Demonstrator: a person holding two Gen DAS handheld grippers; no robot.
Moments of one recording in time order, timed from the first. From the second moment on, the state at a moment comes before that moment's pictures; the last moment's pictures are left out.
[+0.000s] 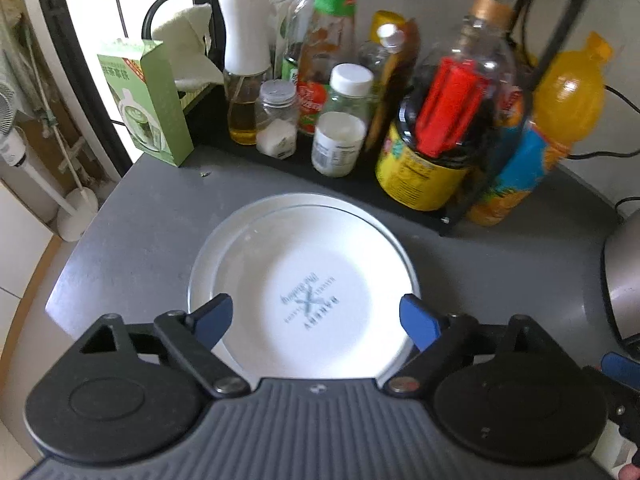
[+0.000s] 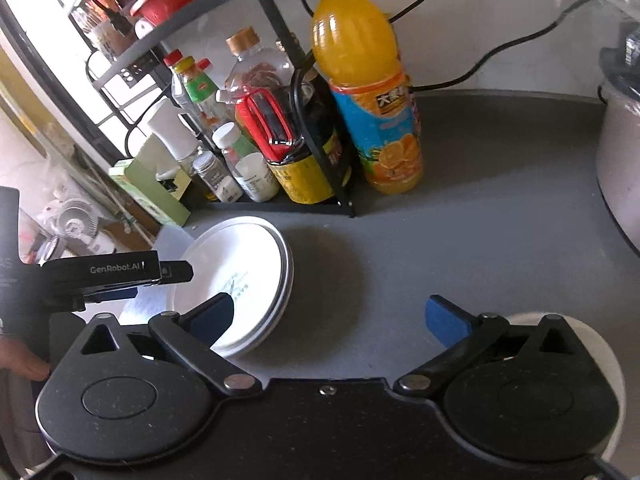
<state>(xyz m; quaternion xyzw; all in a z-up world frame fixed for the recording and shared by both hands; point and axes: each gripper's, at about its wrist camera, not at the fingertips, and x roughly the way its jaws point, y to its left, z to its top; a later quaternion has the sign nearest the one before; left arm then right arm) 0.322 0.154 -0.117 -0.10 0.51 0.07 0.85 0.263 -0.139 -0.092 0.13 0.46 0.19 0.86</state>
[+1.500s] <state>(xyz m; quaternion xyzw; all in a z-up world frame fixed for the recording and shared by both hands) 0.239 -0.059 -0.135 -0.10 0.51 -0.01 0.86 0.195 -0.318 -0.148 0.21 0.49 0.12 0.84</state>
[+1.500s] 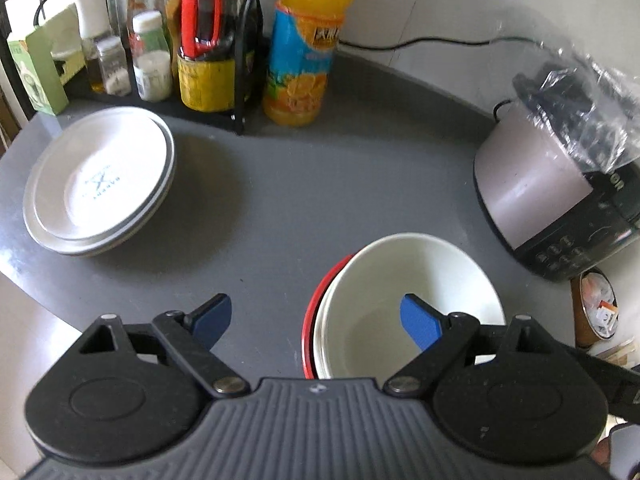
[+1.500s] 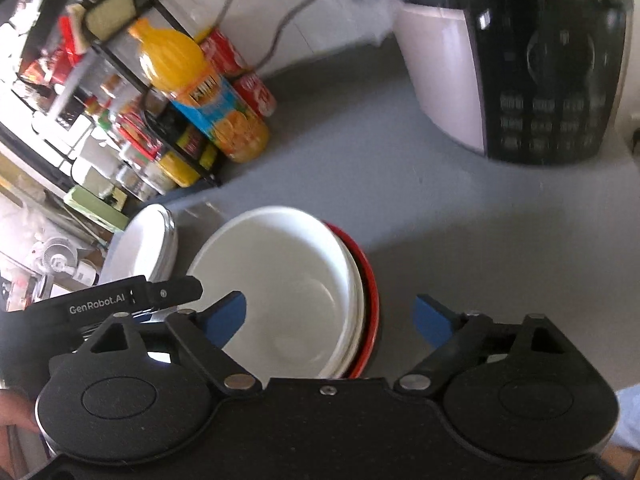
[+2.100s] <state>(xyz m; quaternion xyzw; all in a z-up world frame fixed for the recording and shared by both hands) 0.255 -0.056 -0.181 -0.12 0.55 -0.03 0.83 0.198 -0.307 -0.201 0.23 0.54 0.08 0.80</state>
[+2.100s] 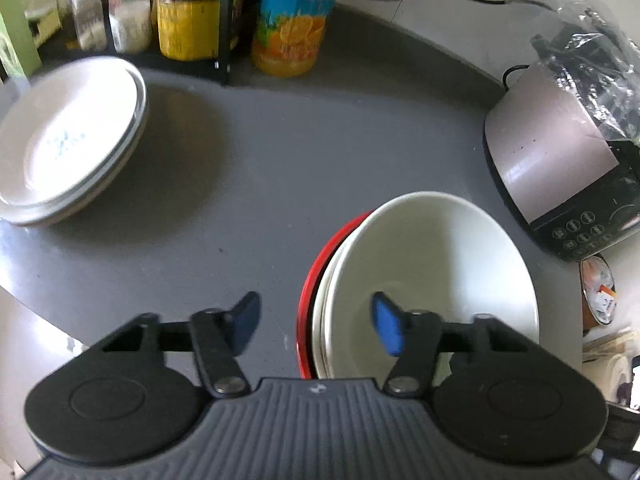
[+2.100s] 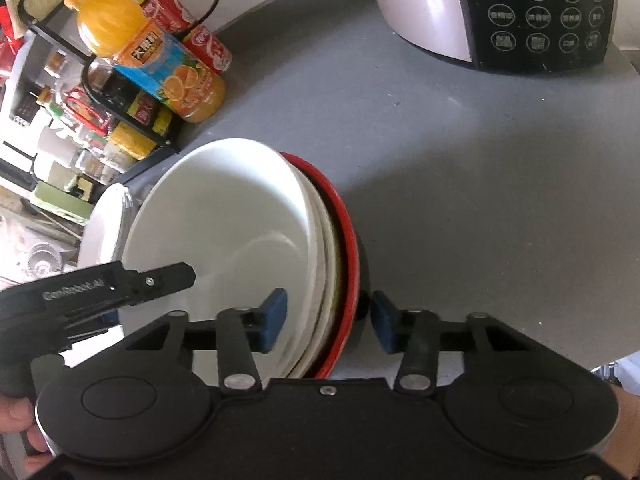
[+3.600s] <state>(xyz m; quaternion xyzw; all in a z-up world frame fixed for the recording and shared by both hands) 0.278 0.071 -0.159 -0.21 0.55 -0.07 0.81 0.244 -0.193 -0.146 0.19 0.50 0.12 0.83</state>
